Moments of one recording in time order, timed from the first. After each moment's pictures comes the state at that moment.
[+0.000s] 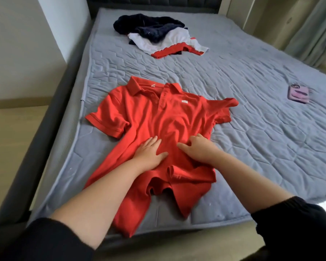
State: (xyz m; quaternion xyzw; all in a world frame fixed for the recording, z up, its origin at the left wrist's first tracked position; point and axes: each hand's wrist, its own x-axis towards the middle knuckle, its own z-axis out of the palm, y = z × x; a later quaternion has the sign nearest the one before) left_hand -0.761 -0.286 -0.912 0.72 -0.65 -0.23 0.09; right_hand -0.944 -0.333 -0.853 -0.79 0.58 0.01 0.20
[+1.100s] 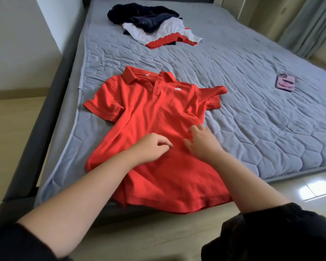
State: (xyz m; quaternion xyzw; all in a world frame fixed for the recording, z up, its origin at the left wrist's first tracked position) left_hand -0.803 -0.212 -0.829 0.63 -0.65 -0.35 0.22; right_hand -0.982 -0.275 -0.839 -0.82 0.56 -0.05 0.09
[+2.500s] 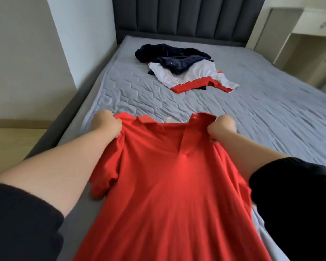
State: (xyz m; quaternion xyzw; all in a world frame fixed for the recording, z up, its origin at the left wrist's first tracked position) left_hand -0.573 -0.484 -0.815 0.91 -0.33 -0.05 0.26; right_hand -0.845 -0.614 -0.802 -0.67 0.69 -0.19 0.20
